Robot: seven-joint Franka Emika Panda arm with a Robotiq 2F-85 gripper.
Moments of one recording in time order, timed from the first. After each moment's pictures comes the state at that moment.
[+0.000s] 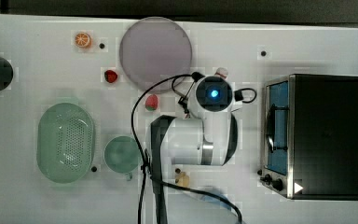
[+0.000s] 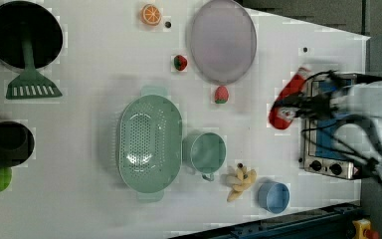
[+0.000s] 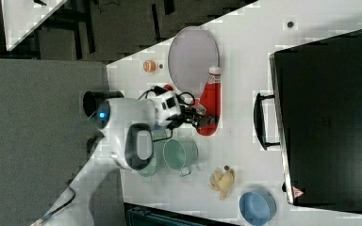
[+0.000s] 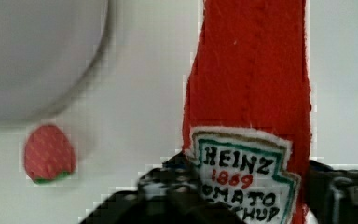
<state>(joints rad) -0.28 0.27 0.19 -2.24 -0.10 0.85 -0.34</state>
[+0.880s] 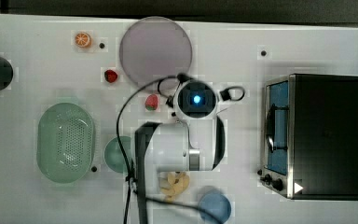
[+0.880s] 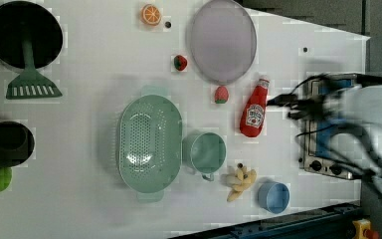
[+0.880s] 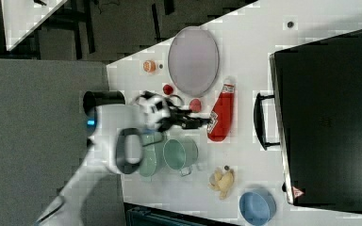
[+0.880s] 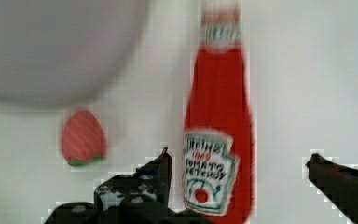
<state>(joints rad) -0.25 0.17 0.21 -2.24 -0.10 0.82 -0.34</state>
